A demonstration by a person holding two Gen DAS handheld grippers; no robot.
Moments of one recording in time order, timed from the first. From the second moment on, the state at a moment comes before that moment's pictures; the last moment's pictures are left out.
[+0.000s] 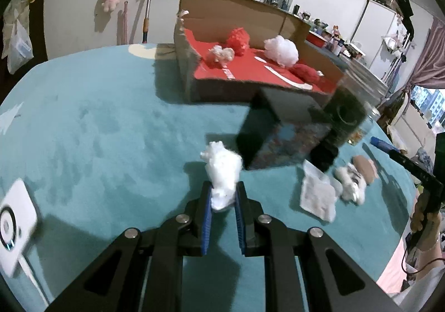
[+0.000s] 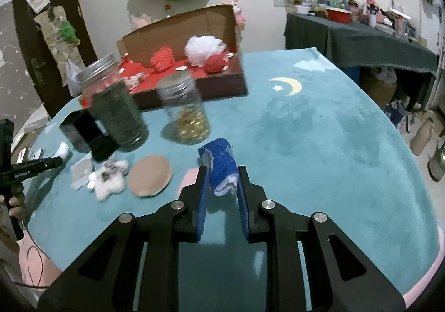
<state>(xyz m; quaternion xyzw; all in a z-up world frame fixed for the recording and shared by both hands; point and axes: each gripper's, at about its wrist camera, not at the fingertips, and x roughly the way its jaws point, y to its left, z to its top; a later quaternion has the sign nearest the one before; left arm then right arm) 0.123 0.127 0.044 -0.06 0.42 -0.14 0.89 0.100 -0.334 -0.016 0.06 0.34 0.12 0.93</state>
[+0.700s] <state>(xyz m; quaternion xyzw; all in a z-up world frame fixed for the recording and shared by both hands) 0.190 0.122 0.084 0.00 0.38 -0.21 0.90 0.174 -0.338 0.015 0.01 0.31 0.19 0.93</state>
